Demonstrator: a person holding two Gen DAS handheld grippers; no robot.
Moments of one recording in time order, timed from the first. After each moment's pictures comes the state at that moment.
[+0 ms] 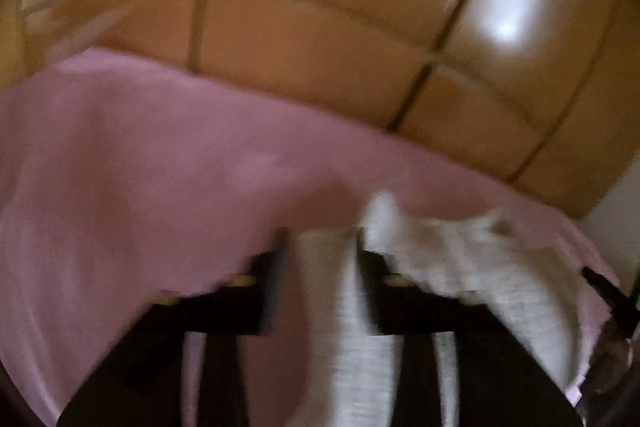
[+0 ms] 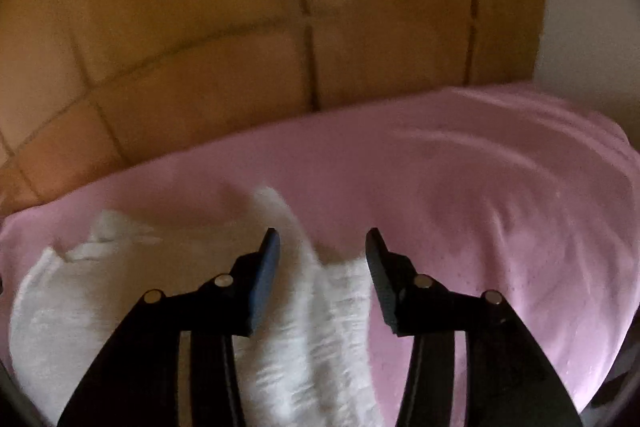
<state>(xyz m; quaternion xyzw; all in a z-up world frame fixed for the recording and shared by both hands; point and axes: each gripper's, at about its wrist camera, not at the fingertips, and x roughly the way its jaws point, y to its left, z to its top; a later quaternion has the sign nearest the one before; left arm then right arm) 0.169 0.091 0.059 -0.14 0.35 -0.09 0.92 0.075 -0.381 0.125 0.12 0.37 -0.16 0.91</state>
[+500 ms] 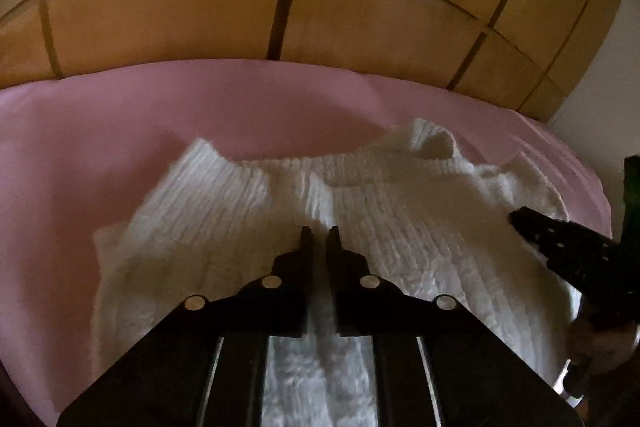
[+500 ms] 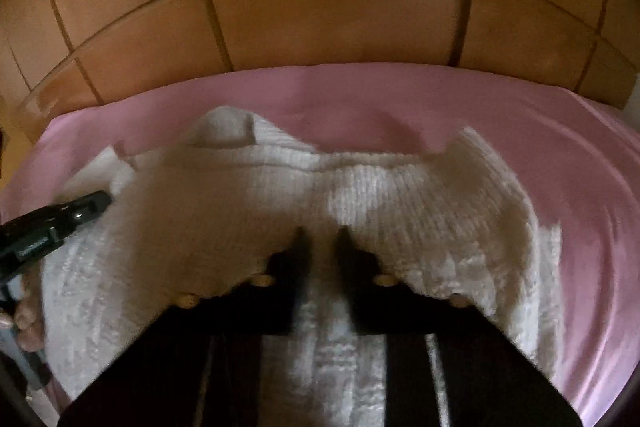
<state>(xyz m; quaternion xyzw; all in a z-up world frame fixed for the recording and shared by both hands) 0.224 -0.037 0.022 -0.04 0.43 -0.21 0.88 0.118 -0.279 0.088 0.07 0.47 -0.01 0.88</state>
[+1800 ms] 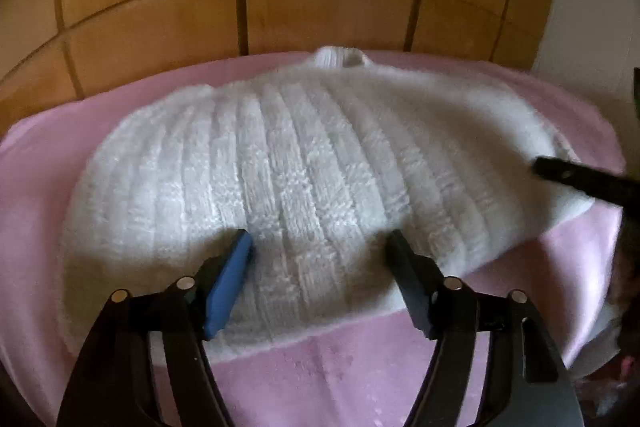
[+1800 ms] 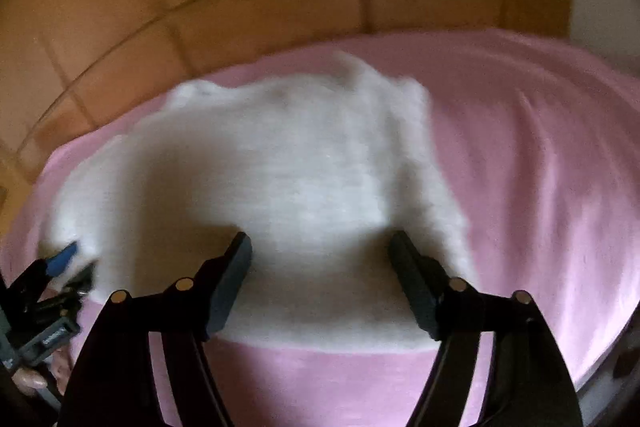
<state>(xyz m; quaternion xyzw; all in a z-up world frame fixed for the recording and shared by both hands) 0.077 -0.068 -0.010 0.06 0.37 -0.19 0.91 -0.035 -0.340 0.076 0.17 0.43 -0.07 0.88</state>
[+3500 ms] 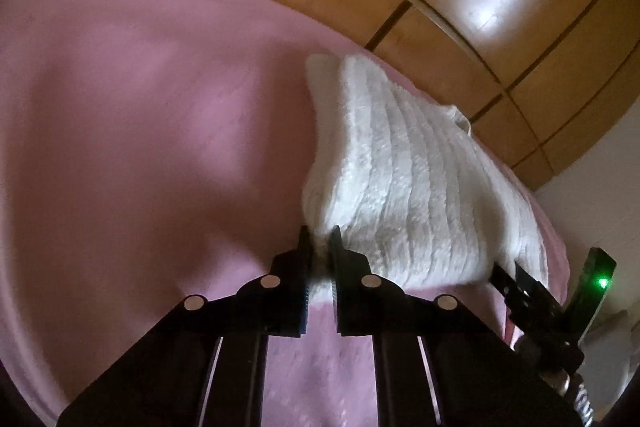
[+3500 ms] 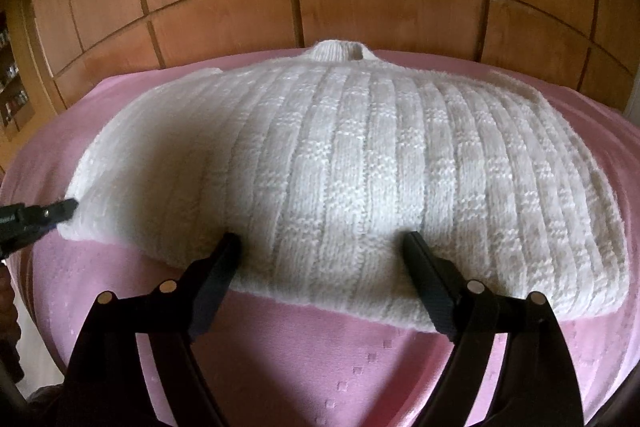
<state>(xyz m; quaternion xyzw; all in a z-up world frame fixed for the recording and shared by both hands) 0.066 0.113 -0.019 -0.22 0.43 -0.15 0.86 -0.028 -0.193 0.063 0.05 0.41 0.01 0.91</state>
